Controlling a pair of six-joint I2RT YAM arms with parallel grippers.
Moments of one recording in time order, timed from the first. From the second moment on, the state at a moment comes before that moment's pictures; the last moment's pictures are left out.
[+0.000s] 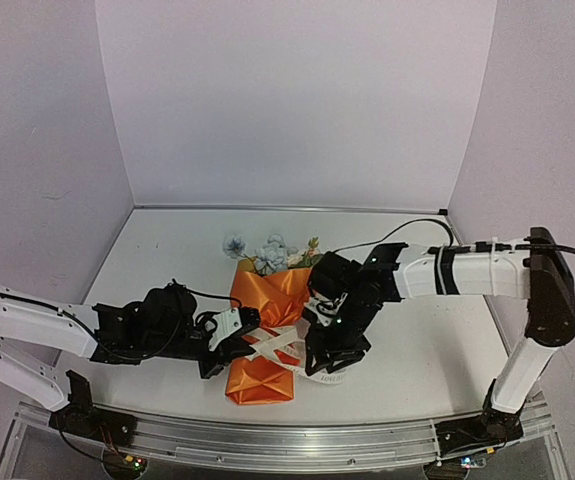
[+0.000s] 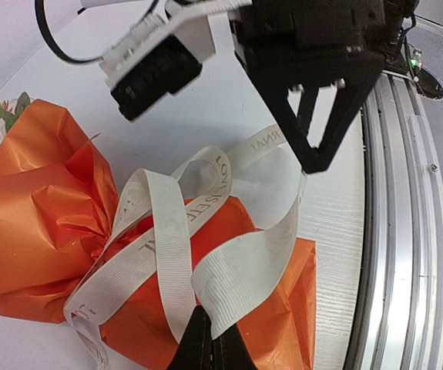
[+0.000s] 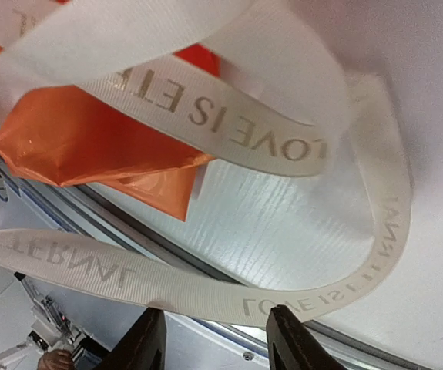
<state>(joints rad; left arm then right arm) -1.12 1.23 0.54 0.15 0.12 0.18 1.01 1.78 1.28 -0.87 -0.40 0.66</state>
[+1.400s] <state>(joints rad) -1.10 1.22 0.50 0.43 -0.21 0.22 1.01 1.80 1.32 -0.74 -0.21 0.70</state>
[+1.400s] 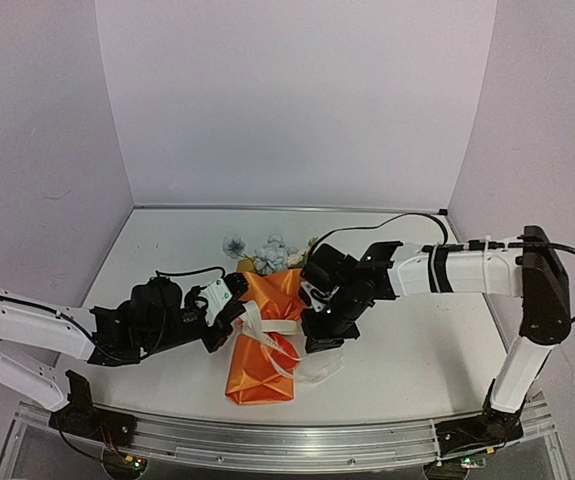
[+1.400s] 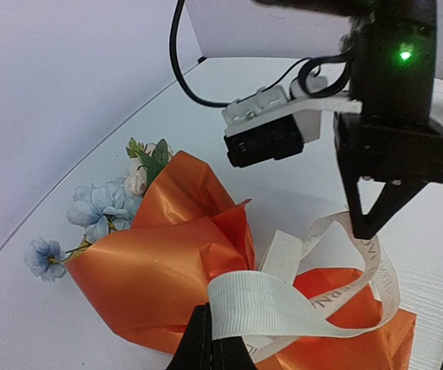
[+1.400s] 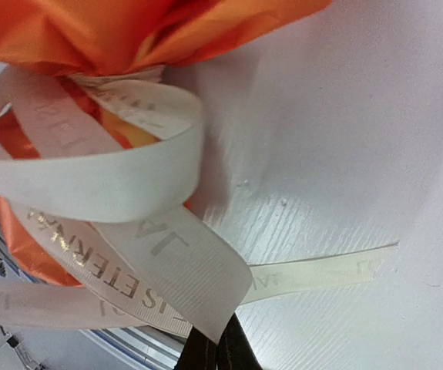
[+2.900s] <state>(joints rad) -1.11 1.39 0.54 0.35 -0.06 0.10 0.89 2.21 2.17 -1.14 -0.30 0.63</state>
